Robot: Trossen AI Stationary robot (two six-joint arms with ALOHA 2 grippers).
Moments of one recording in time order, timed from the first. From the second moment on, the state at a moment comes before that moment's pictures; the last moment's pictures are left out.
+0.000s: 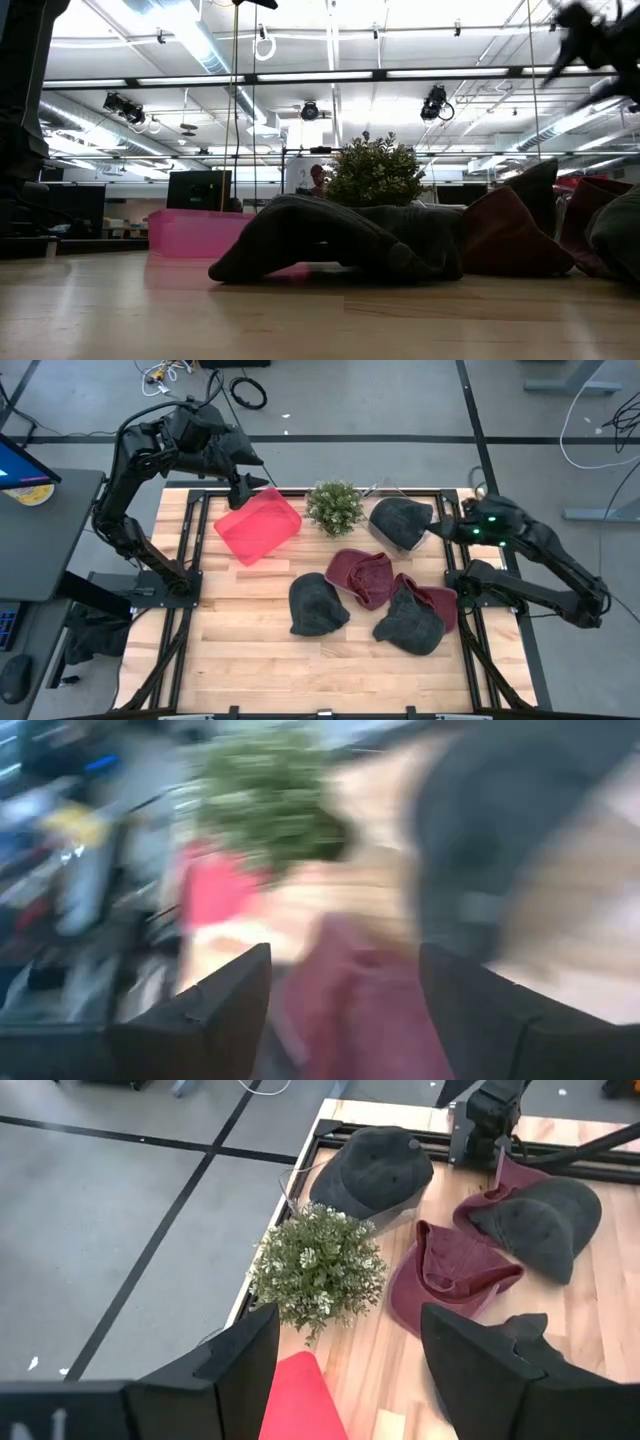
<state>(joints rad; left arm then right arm) 0.46 1.57 2.35 -1.42 0.05 0.18 -0.61 0.47 0.82 -0.93 -0.13 0.97</state>
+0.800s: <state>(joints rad) 0.39 1.75 2.35 -1.36 0.20 0.09 -0.28 0.94 1.17 -1.48 -0.28 0.17</state>
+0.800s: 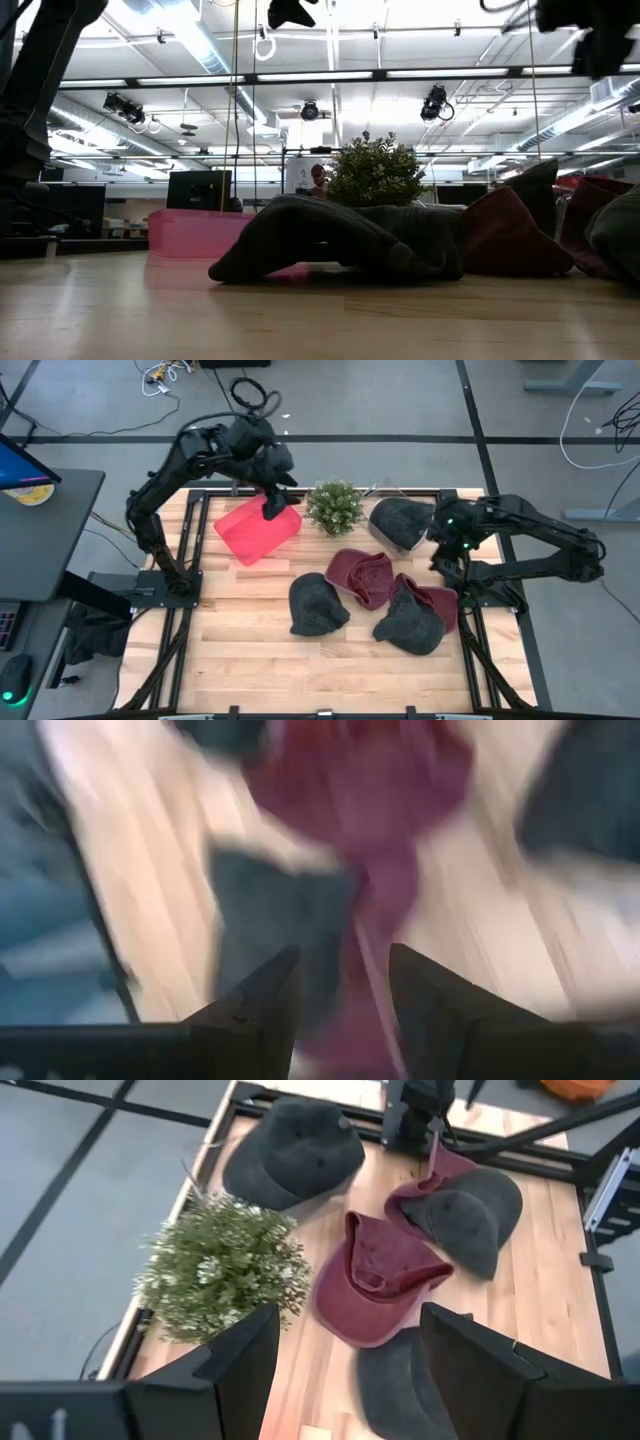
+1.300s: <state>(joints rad) 0.33 1.77 2.35 -1.34 0.17 0.03 -0.22 0.98 0.85 -1.45 -0.19 0.07</state>
